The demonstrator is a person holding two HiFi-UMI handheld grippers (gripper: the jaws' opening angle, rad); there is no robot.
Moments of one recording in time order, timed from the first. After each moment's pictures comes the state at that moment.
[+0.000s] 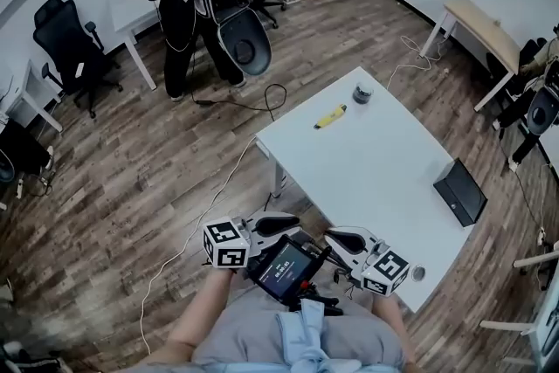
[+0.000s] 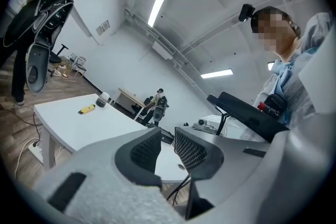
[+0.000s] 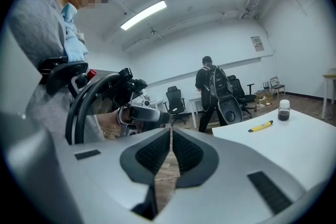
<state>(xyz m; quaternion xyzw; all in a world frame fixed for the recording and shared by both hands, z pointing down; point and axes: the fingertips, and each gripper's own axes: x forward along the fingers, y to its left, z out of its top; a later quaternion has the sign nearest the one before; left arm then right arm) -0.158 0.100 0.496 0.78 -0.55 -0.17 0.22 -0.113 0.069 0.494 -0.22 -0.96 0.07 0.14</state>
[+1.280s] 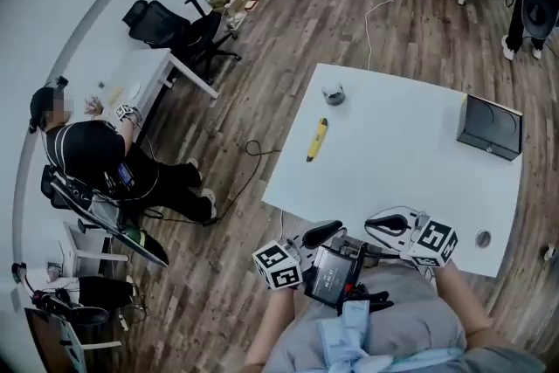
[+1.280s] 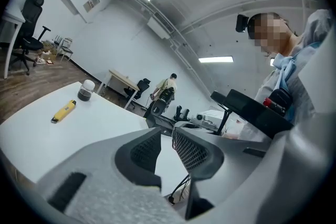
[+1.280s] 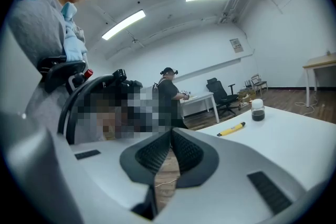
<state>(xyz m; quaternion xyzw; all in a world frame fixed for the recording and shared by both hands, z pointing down) -0.188 -0.036 0.490 0.82 -0.49 -0.10 0.28 -0.148 -0.059 0.493 -0.16 -0.97 0.12 0.13</state>
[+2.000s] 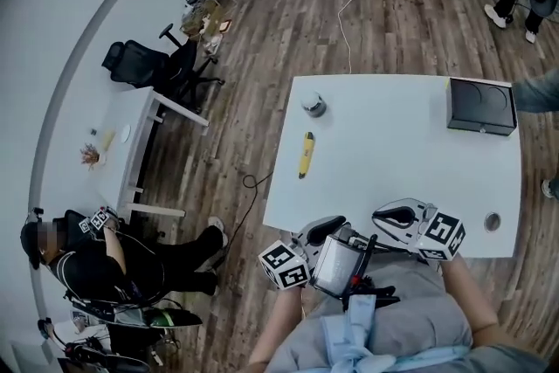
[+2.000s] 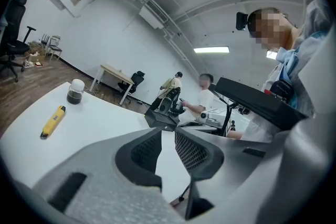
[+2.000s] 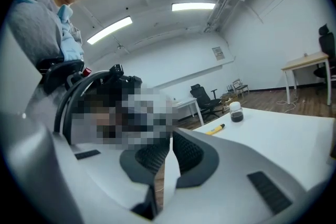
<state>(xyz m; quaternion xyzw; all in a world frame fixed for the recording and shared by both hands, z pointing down) -0.199 -0.078 0.496 0.85 -0.45 -0.05 0.28 -0.148 -0.100 0.496 -0.06 -0.98 0.15 0.10</state>
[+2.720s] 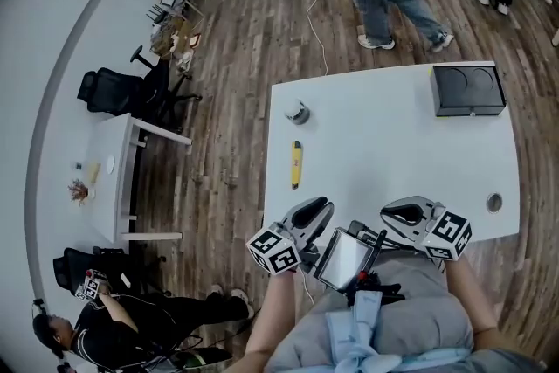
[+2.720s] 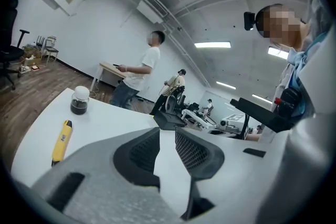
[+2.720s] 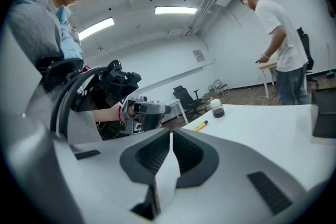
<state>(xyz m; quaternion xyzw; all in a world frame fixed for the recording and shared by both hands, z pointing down) -0.258 -0.133 0.505 0.85 -0.44 -0.01 0.28 -0.138 -0.124 0.507 0.04 -0.98 0.19 0.10</state>
